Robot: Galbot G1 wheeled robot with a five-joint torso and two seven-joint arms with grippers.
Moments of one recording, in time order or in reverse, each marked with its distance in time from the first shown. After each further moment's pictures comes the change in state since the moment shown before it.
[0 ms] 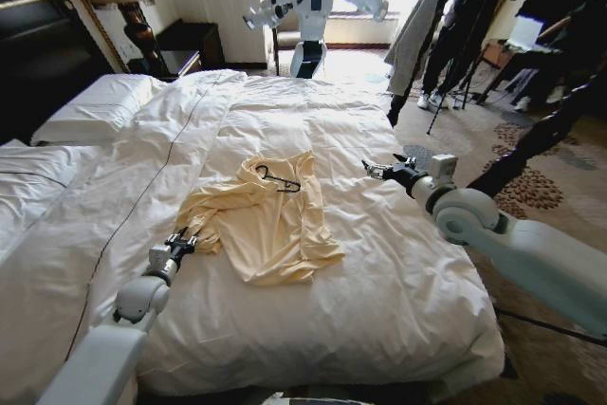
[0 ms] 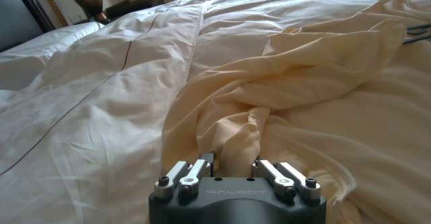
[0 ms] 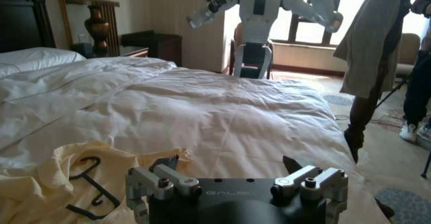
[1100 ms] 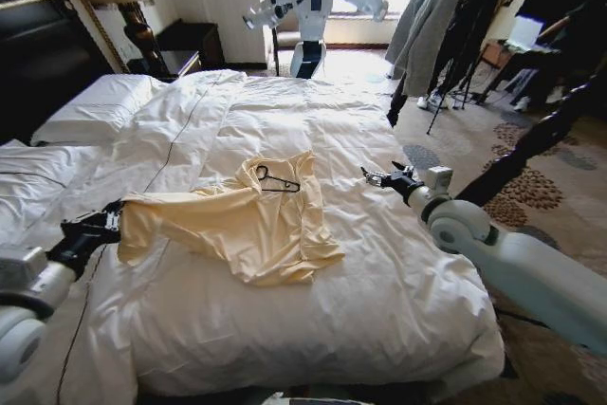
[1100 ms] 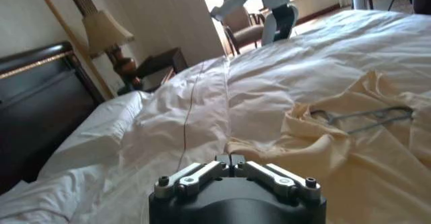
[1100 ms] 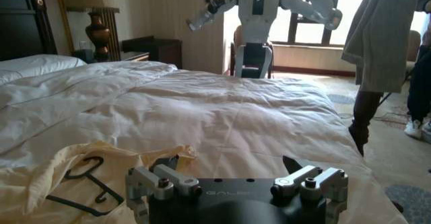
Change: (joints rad) left arm 0.523 -0.051 -0.747 -0.688 -0.182 0.258 0.140; right arm -0.188 0.070 0.150 -0.019 -0.094 0.015 -0.035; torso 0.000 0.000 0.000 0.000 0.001
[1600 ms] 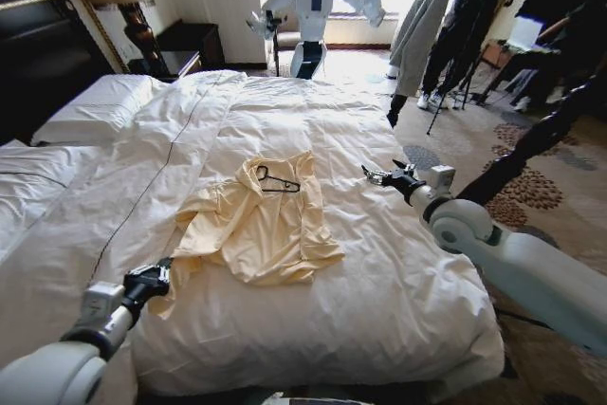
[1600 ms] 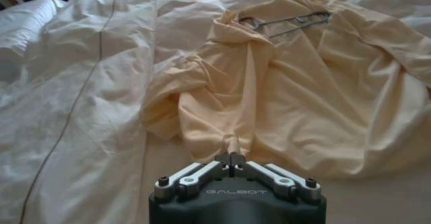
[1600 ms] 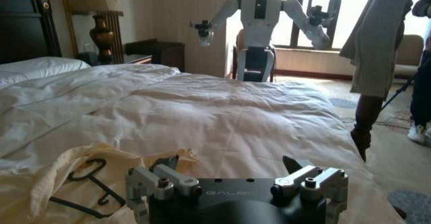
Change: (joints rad) left arm 0.038 -0.084 0.389 0.005 0.250 0.154 0.042; right arm -0.013 -0.010 0.016 0.013 -0.008 0.005 -0.011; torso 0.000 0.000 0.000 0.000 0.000
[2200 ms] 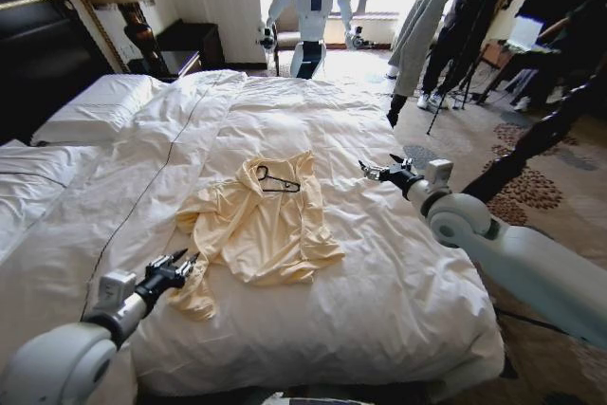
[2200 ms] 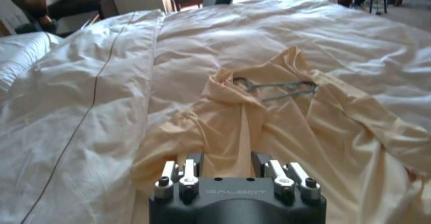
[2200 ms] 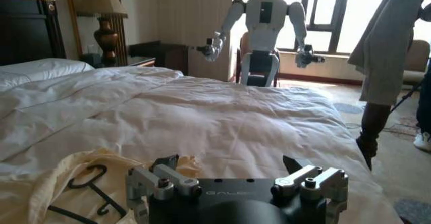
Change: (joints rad) left arm -0.118 0.113 -0.154 0.001 -0.320 -0.015 -0.004; right arm 0.111 0.033 -0.079 -0.041 0.007 -0.018 -0.002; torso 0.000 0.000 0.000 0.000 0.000
